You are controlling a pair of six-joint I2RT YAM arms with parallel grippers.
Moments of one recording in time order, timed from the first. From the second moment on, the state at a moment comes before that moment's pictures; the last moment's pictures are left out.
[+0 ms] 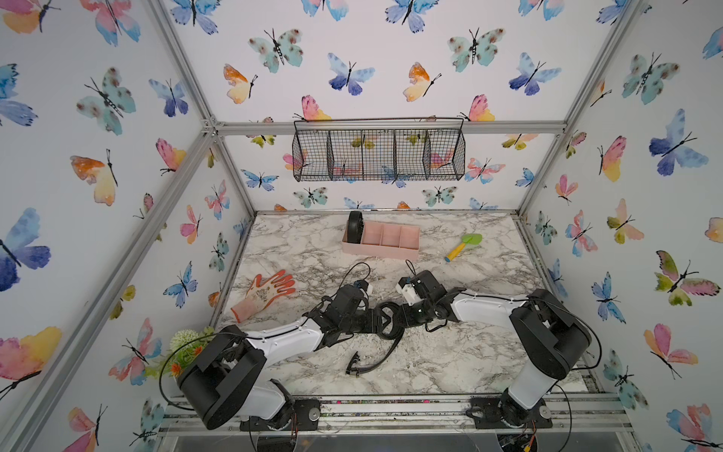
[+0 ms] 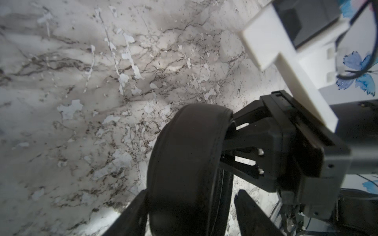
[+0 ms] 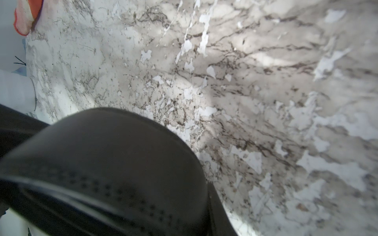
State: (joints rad) left arm -0.75 1.40 0.58 0.08 0.30 -0.70; right arm 0.73 1.71 0.86 -0.20 -0.38 0.43
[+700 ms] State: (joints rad) left arm -0.72 1.46 0.58 0.09 0.34 -0.63; right arm 0.73 1.69 0.84 -0.17 -0.41 0.43
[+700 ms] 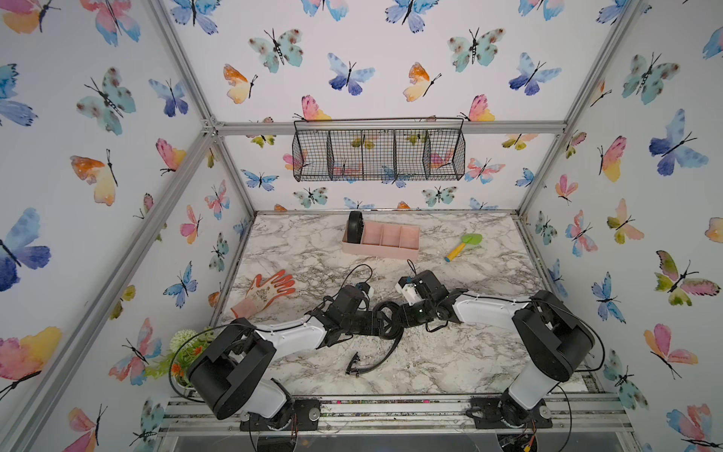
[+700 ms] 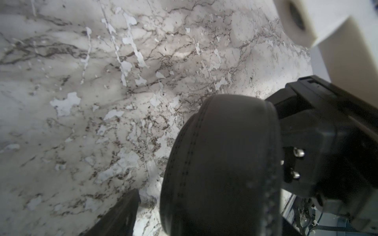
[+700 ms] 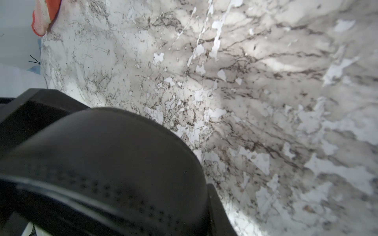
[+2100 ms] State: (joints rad) left arm -0.77 1.41 0.64 -0.02 0.35 -0.56; right arm 0.73 1.64 0.81 -0.11 -0.44 0.49
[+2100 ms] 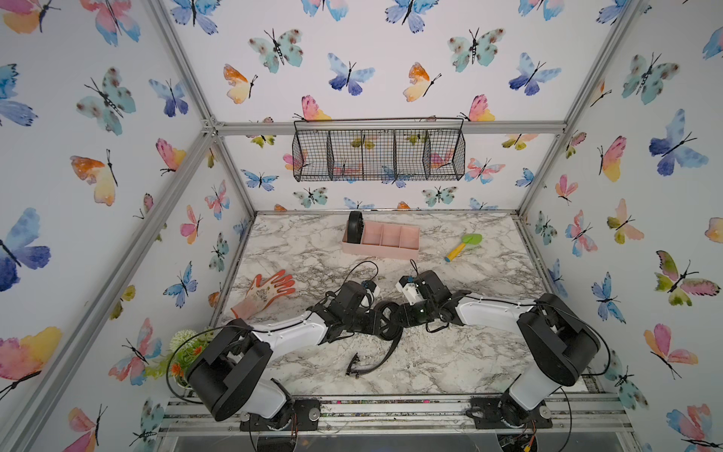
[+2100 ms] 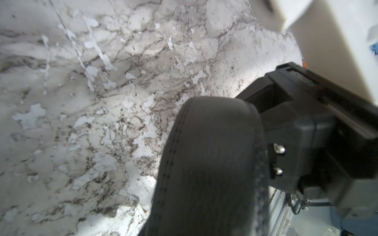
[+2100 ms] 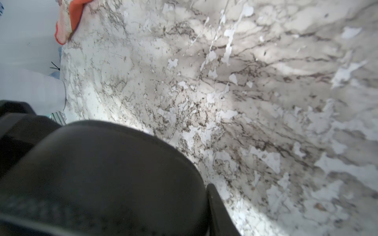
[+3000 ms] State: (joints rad) left arm -1.02 1.17 0.69 -0.10 -0.21 -0.52; right arm 0.72 1.40 0.57 0.34 -0.48 0.96
